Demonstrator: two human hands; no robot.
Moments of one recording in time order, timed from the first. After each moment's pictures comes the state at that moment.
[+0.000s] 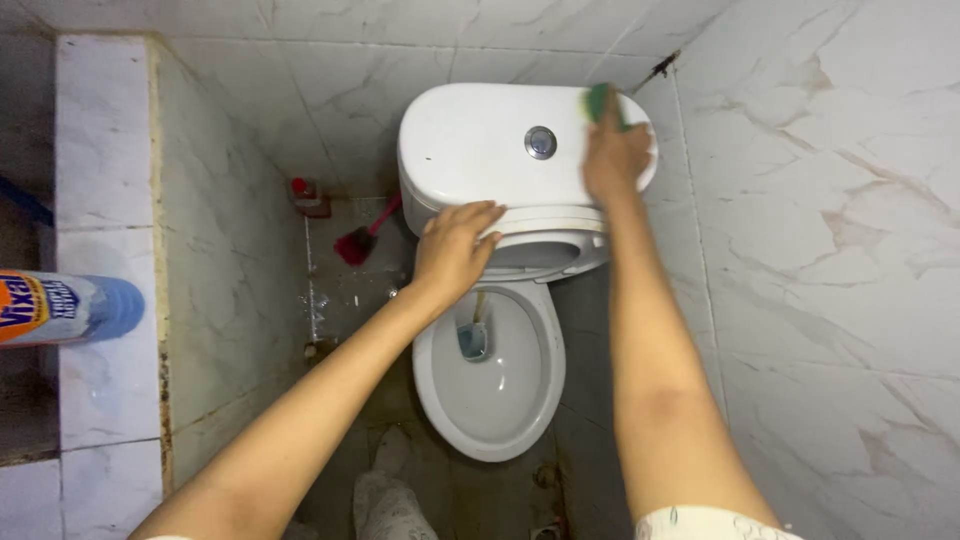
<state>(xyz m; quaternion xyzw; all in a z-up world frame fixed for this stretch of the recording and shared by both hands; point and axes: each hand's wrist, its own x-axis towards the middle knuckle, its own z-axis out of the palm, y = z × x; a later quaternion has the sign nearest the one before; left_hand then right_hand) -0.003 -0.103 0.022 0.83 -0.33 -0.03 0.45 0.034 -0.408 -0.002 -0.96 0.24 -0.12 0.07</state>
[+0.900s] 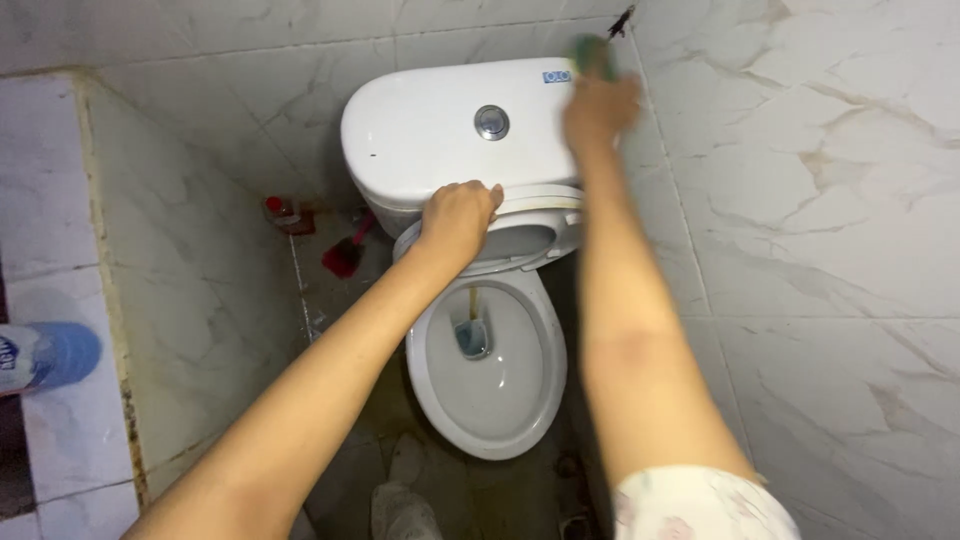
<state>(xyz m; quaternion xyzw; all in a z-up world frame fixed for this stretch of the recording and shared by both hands) 0.017 -0.181 -0.005 0.86 -0.45 0.01 0.23 0.070 -0.494 -0.070 -0.92 0.31 -0.23 -0.03</state>
